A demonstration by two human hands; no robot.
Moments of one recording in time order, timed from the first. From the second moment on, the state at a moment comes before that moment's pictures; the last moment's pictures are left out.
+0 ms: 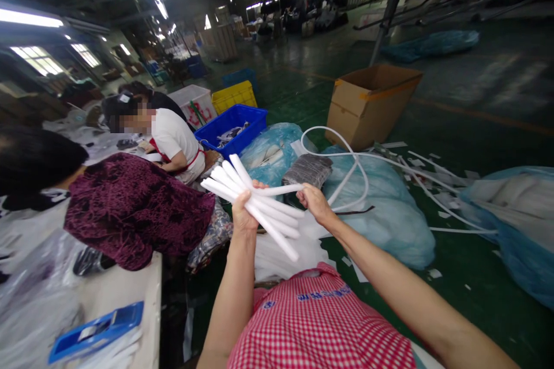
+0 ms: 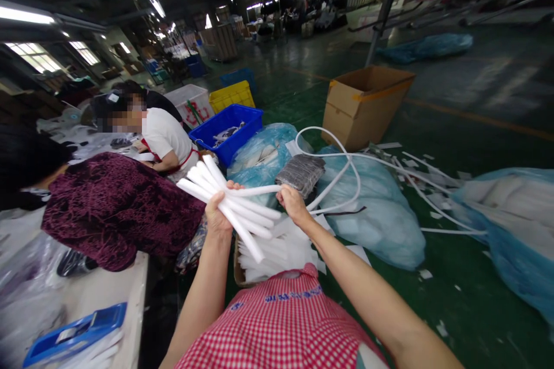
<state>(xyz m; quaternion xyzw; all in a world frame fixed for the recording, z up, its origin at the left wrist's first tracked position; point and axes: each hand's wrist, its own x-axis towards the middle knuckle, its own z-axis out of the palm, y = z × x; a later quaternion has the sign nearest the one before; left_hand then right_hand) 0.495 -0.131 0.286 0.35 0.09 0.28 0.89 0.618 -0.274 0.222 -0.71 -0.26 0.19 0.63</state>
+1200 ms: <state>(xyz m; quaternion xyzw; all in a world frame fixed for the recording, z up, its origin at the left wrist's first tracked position) 0.537 -0.190 0.244 0.41 0.16 0.25 0.86 0.620 -0.218 0.310 -0.80 -0.28 0.11 0.51</state>
